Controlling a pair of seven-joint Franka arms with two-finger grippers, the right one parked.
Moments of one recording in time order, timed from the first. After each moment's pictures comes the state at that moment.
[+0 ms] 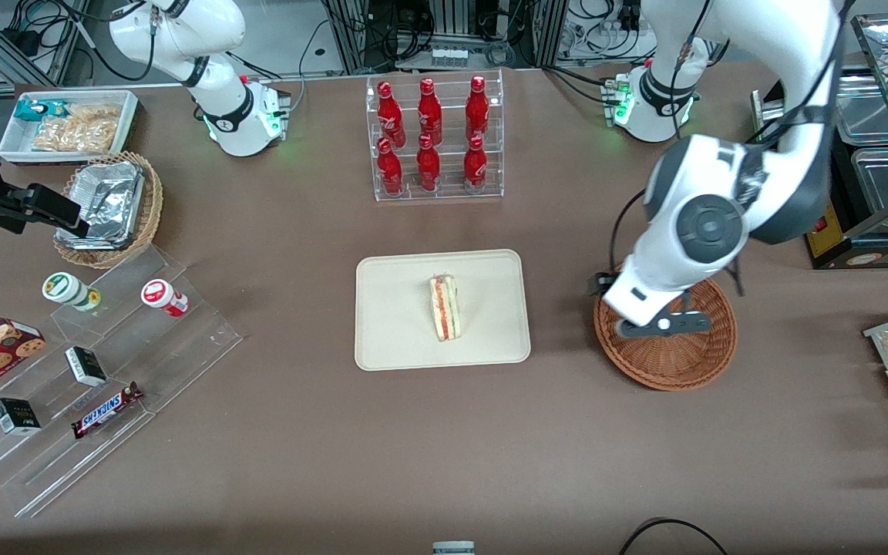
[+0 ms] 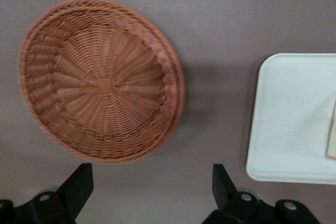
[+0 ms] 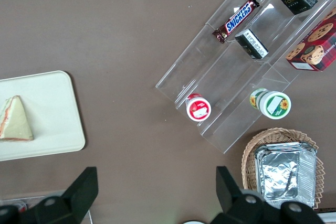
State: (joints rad) arm -0.38 0.26 0.05 -1.70 0.00 1.77 -0.37
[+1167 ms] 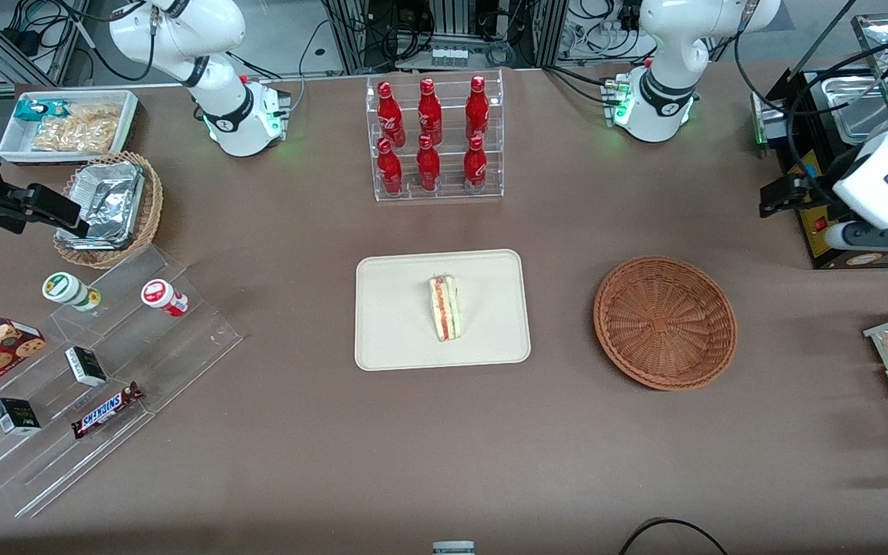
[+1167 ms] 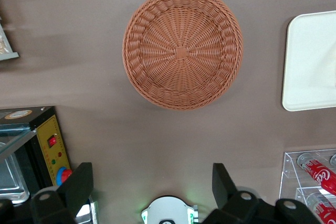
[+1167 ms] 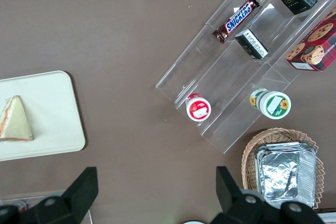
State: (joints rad) arm 0.02 0.01 -0.06 -1.58 0.00 1.42 0.03
